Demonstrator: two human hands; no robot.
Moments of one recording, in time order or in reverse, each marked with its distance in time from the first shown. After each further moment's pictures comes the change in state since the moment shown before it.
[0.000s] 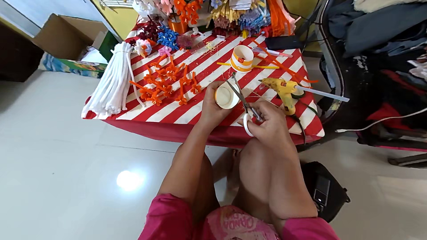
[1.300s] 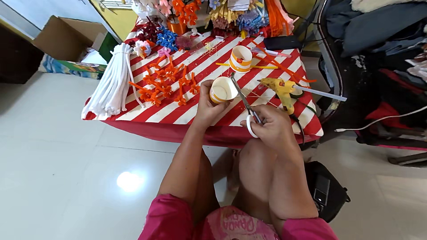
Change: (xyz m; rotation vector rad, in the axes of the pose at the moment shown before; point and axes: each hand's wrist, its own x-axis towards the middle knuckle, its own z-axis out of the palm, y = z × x) left_hand -0.002 0.004 -0.011 -0.310 -0.054 -0.246; right_hand -0.005 0.001 -0.010 -0.016 -0.019 -0.007
